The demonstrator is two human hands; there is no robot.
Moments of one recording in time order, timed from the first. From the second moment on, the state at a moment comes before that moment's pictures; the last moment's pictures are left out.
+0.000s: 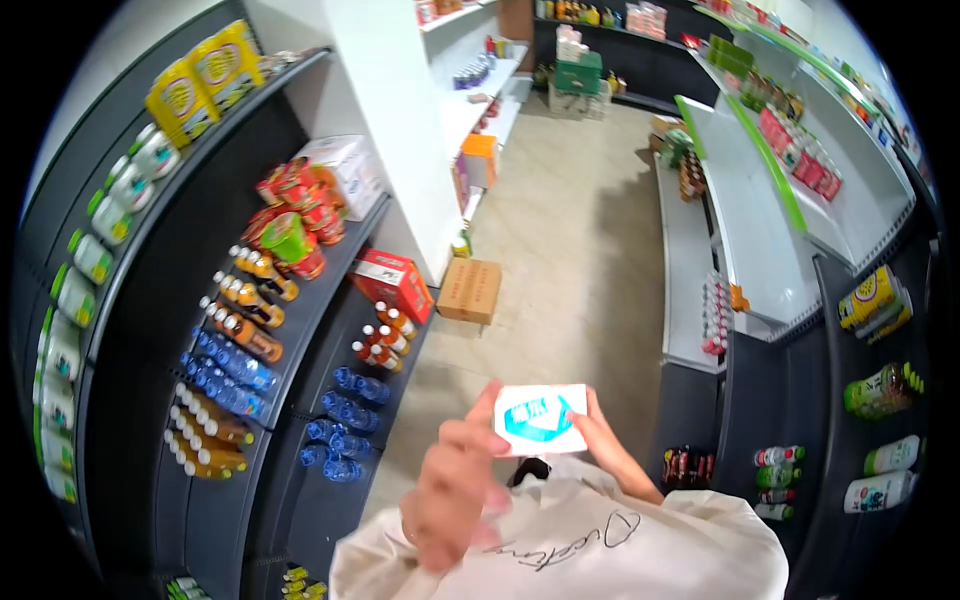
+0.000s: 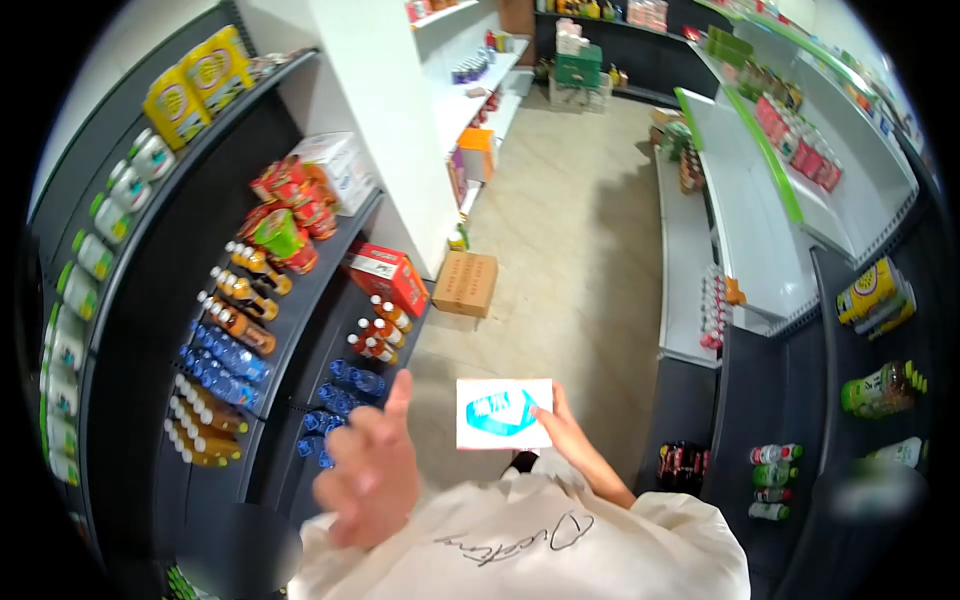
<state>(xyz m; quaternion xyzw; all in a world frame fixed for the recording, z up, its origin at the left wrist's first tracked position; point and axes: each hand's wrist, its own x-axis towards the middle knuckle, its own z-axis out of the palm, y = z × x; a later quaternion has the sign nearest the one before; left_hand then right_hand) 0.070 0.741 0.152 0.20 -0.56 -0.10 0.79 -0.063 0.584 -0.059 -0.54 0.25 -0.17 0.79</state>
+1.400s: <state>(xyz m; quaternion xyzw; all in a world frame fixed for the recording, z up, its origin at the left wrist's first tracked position) 0.458 0.168 0.213 0.13 -0.53 -0.41 0.73 0.302 0.086 -0.062 -0.37 0.44 -0.29 0.76</state>
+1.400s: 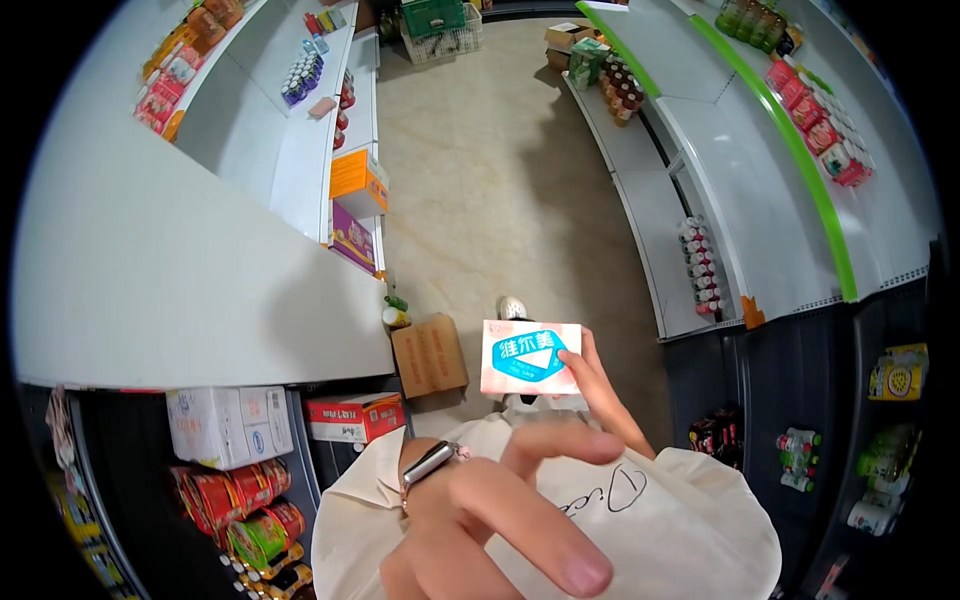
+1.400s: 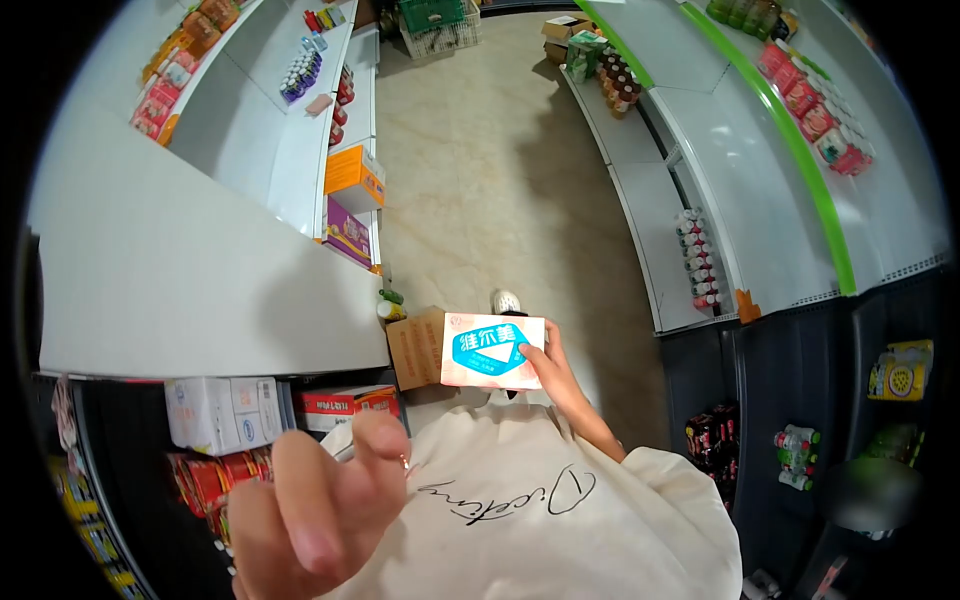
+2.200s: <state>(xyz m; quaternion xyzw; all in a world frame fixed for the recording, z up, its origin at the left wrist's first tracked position) 0.674 -0.257 -0.056 0.46 -0.11 -0.62 0.62 0.495 -0.335 -0.073 -0.42 0.43 -0.25 0.76</state>
